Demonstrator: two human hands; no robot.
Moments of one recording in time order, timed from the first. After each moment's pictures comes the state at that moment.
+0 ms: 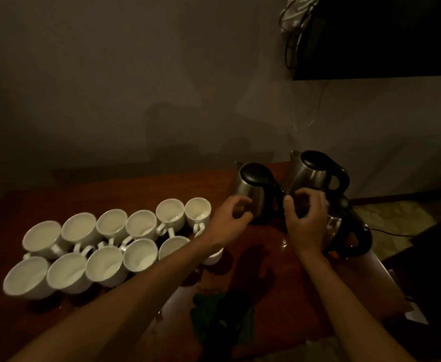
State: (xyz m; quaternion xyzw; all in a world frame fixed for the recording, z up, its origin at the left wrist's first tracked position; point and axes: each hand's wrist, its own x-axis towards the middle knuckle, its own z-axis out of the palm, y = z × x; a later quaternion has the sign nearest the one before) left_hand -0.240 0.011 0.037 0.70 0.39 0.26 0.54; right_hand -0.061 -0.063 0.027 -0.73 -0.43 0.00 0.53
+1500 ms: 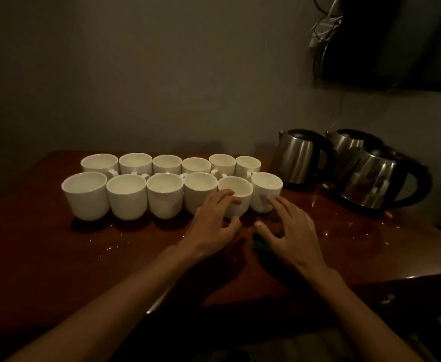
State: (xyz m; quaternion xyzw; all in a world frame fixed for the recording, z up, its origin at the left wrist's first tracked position) left_hand -0.448 -0.057 -0.147 0.84 0.33 0.35 0.23; right_hand -0.251 -0.150 -0.144 -0.72 -0.63 -0.06 0.29
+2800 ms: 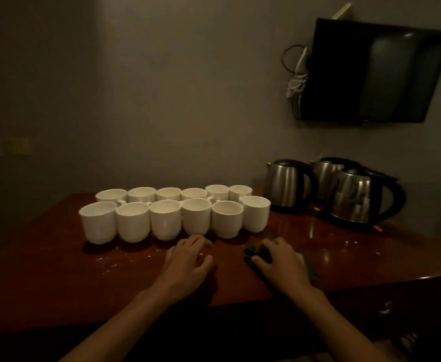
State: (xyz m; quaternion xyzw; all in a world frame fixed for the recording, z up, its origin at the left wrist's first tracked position) left_hand -0.493 -0.106 -0.168 0.85 0.41 0.30 0.12; right_hand -0.264 -0.179 -0.164 -0.77 -0.59 -0.03 0.24
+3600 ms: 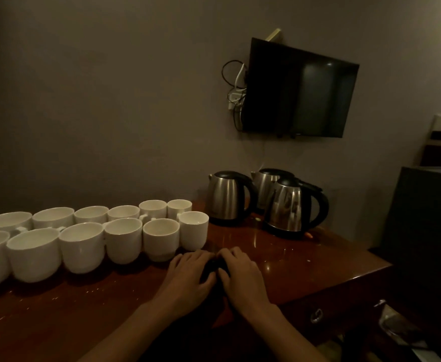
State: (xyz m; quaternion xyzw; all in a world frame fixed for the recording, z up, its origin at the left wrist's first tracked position) left_hand -0.356 -0.113 -0.156 0.90 0.29 0.27 0.17; right_hand -0.213 -0.186 -0.162 -0.72 -0.62 -0.06 0.31
